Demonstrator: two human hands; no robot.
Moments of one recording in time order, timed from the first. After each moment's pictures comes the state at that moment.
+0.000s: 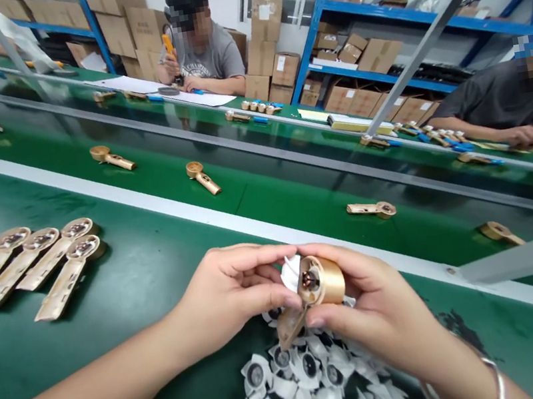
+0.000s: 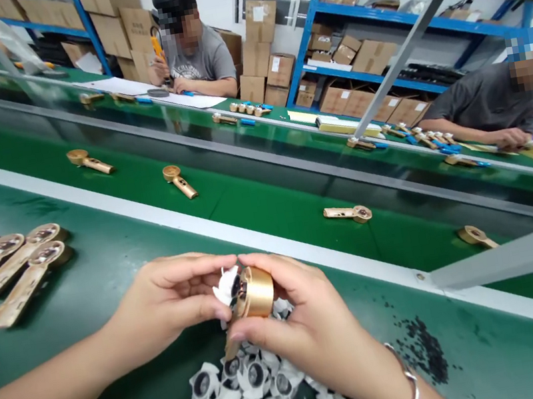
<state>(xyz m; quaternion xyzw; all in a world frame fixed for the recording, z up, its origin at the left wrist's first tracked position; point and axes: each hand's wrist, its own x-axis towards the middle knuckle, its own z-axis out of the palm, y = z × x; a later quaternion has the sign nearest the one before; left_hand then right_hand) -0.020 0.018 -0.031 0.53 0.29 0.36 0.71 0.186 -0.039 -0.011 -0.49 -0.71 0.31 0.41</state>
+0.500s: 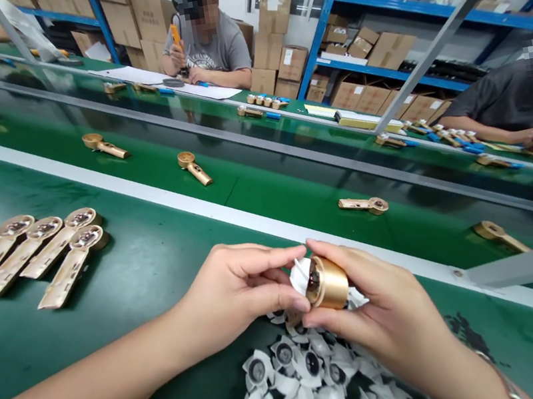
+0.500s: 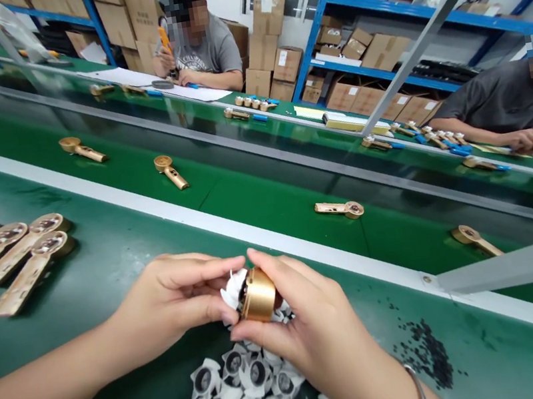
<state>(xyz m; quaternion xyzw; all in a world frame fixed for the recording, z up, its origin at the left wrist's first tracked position) -0.021 0.016 -0.035 0.61 0.29 0.36 0.64 0.188 -0.042 -0.017 -0.49 -0.81 0.07 0.31</state>
